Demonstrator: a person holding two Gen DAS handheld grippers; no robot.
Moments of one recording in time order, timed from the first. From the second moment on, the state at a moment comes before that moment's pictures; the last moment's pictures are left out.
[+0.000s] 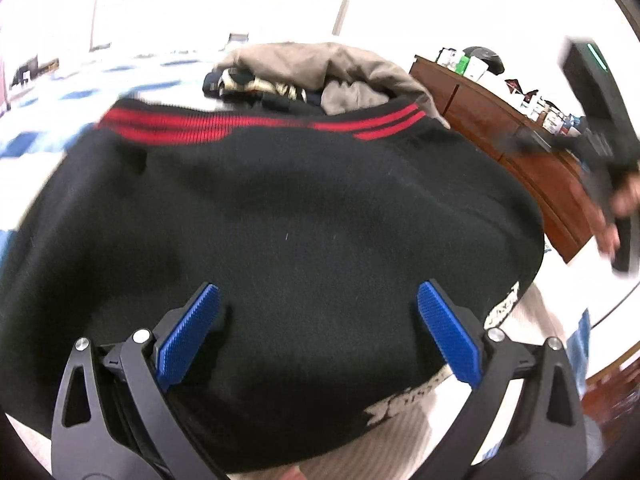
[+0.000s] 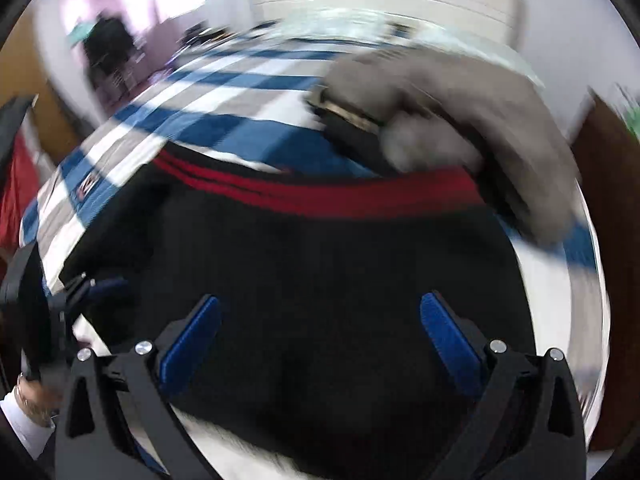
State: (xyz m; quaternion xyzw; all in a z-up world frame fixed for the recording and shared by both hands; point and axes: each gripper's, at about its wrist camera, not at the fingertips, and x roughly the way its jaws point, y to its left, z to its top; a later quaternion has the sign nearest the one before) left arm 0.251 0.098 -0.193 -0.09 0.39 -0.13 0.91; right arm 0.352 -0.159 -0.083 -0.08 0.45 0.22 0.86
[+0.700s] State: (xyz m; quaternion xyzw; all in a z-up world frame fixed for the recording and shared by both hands) left arm 0.257 0.120 -0.220 -0.10 0.43 -0.13 0.89; right arm 0.368 -0.257 -0.200 0.15 0.50 0.18 0.83
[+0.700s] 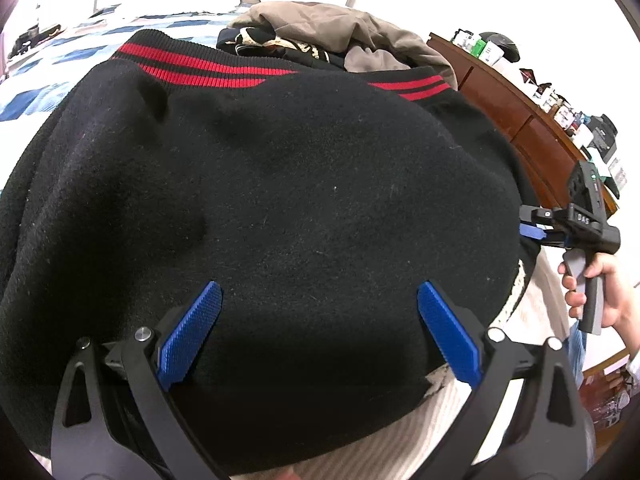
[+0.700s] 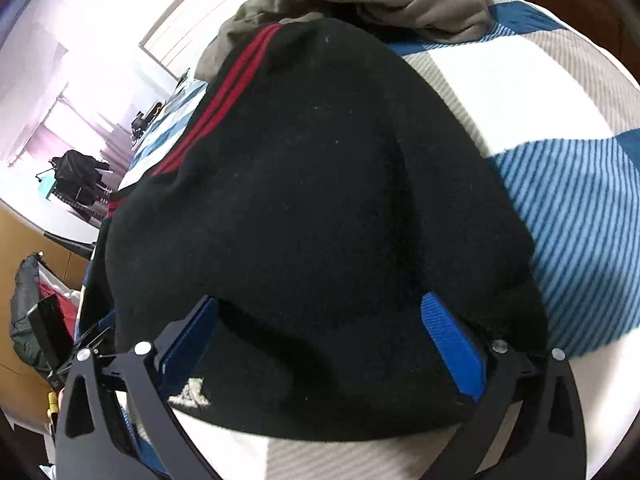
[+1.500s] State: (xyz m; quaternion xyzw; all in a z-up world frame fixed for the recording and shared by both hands) left arm 0.131 0.201 -0.227 -0.41 0.37 0.00 0.84; right arm 0.245 -0.301 -0.229 0.43 0.37 0.17 0.80
